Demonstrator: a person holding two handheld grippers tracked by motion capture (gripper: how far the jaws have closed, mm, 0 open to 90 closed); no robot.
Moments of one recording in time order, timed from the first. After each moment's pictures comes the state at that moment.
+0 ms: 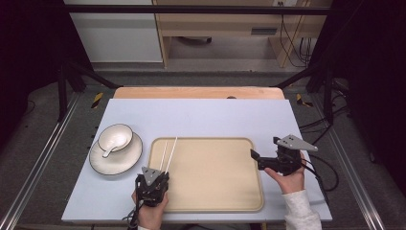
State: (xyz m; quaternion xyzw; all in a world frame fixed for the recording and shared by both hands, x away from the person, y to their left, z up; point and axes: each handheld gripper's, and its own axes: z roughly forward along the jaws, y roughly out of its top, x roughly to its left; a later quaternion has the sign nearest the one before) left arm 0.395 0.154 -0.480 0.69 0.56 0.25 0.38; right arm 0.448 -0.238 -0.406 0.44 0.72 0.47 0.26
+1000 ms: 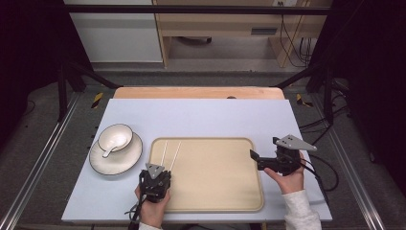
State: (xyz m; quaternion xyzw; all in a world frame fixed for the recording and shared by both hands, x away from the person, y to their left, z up) left arm 0.407 0.150 -0.479 0.71 0.56 0.23 0.35; right arm 0.448 -0.237 -0.407 0.44 0.72 0.47 0.26
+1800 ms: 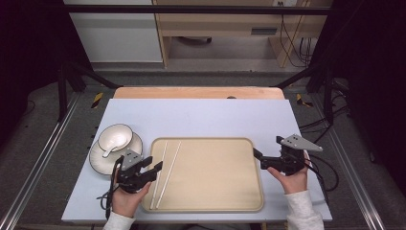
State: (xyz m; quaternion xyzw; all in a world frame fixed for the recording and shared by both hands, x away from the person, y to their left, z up) left arm 0.410 0.212 -0.418 0.75 0.45 0.22 0.43; right arm 0.445 -0.244 -0.401 0.44 0.71 0.48 0.26
